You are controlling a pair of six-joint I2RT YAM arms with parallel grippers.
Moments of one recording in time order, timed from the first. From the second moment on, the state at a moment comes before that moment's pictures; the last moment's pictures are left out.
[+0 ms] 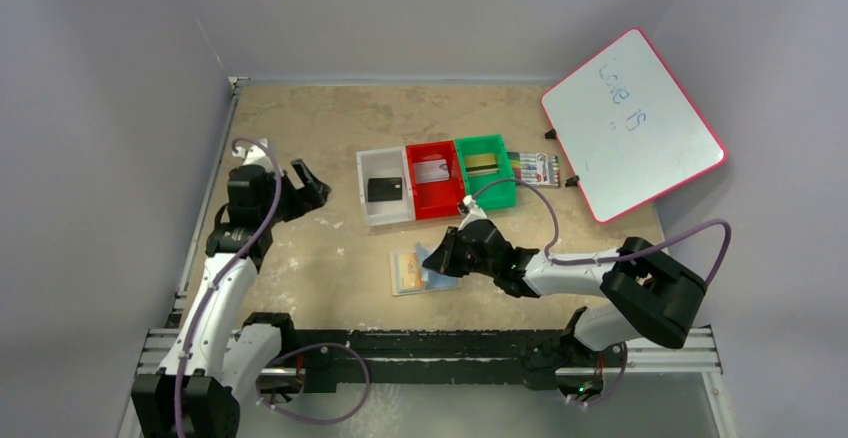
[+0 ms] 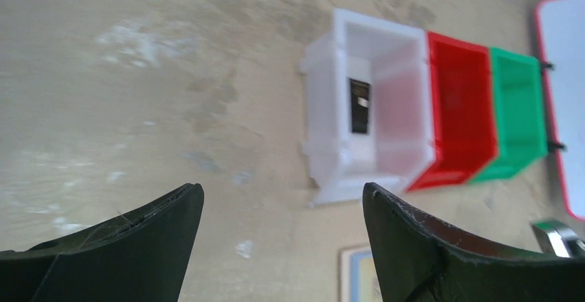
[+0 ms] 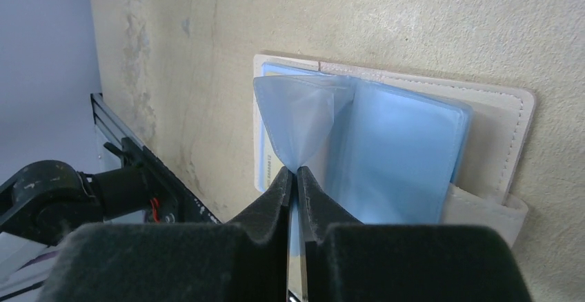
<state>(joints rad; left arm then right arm) 0.02 0.88 0.67 -0.34 0.15 -0.47 0.92 1.42 0.46 0.35 -0.02 1.01</state>
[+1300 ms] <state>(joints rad) -0.88 1.25 0.44 0.15 -0.05 -0.90 0.90 1.31 0.34 0.39 0.03 1.14</state>
